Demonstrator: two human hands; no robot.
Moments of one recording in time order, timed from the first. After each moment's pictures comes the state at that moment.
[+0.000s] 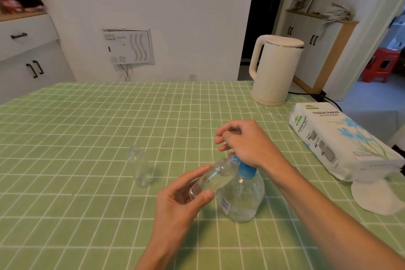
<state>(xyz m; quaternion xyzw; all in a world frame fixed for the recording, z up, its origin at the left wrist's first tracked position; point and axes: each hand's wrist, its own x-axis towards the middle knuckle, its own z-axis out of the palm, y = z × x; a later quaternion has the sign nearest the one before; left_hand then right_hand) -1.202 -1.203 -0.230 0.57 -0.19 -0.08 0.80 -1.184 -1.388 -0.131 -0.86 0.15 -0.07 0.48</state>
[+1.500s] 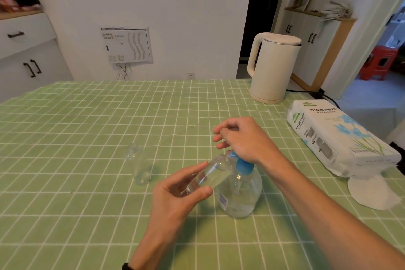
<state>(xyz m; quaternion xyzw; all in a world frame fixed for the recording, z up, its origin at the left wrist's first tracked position) -1.194 -1.196 -0.231 0.59 -0.20 -0.09 0.78 -1.185 -1.387 -0.128 -0.87 0.15 -0.06 0.48</state>
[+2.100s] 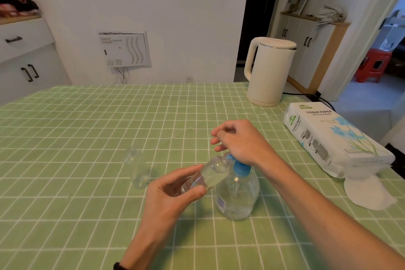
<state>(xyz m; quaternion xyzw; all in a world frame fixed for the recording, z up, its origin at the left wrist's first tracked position) -1.190 -1.190 -0.224 0.59 -0.19 -0.09 0.78 -1.185 -1.387 -0.129 -0.87 0.15 -0.07 0.47</state>
